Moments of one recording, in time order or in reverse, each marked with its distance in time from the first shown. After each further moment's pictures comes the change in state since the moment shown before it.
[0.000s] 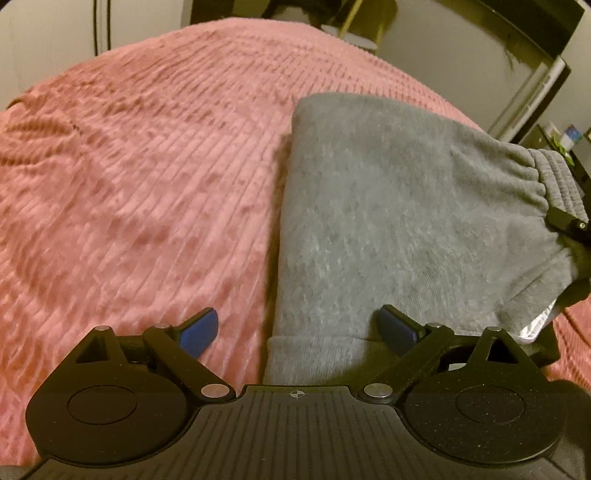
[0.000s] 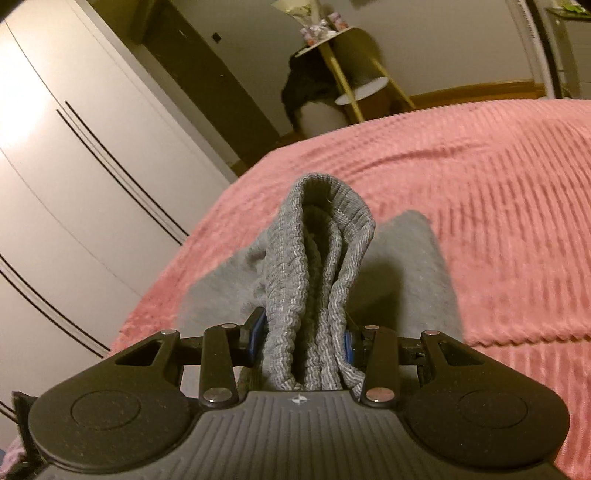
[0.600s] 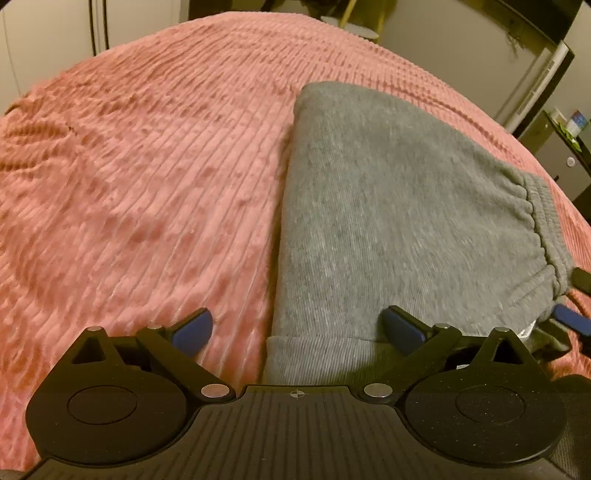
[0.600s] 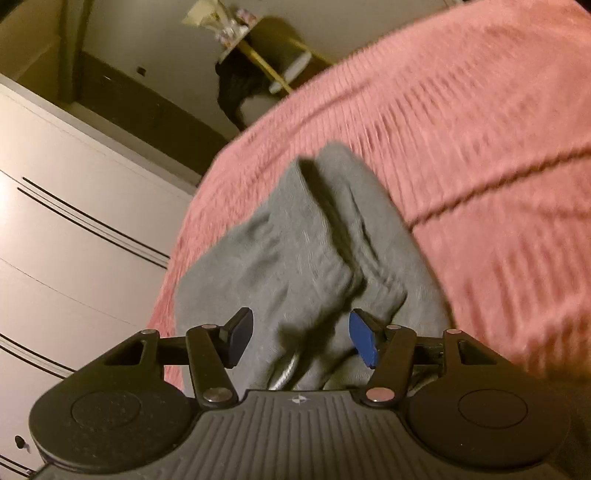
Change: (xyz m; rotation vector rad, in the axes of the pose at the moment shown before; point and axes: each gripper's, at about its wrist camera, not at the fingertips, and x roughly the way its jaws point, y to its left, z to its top) left arm 0.004 -0.006 -0.002 0.029 0.014 0.039; right arm -0.042 -0.026 -0.060 0.356 0.042 -0.026
